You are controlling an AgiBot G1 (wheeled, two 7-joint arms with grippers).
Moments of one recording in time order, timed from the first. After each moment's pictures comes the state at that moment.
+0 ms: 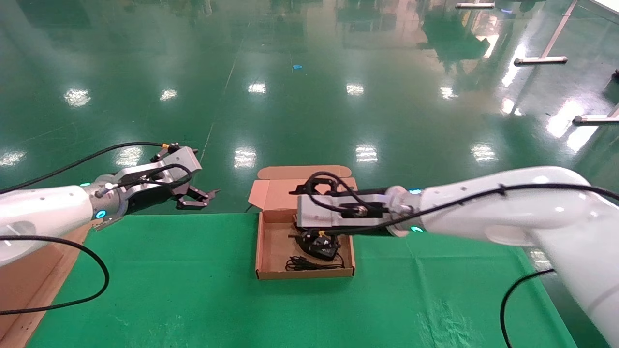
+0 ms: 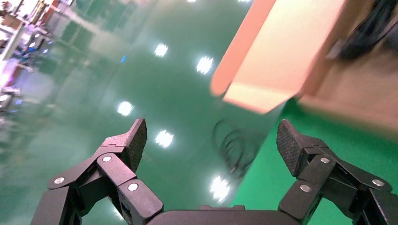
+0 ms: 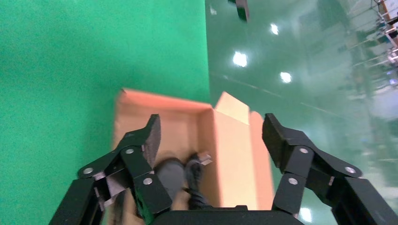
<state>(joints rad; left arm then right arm) -1.61 1.09 0.86 -0.25 1.03 0.72 0.61 1.59 -1.25 -0.84 0.64 -1.36 -0.96 -0.42</state>
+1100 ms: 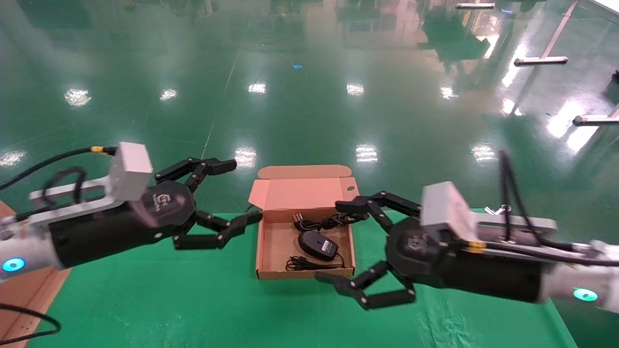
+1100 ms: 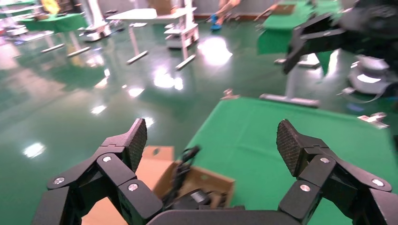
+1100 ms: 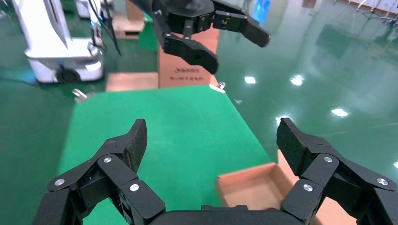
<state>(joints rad) -1.27 0.79 0.49 -0.91 0.84 1.21 0.10 1.25 -0.84 -0.48 1.06 -0.95 -1.31 -0.03</state>
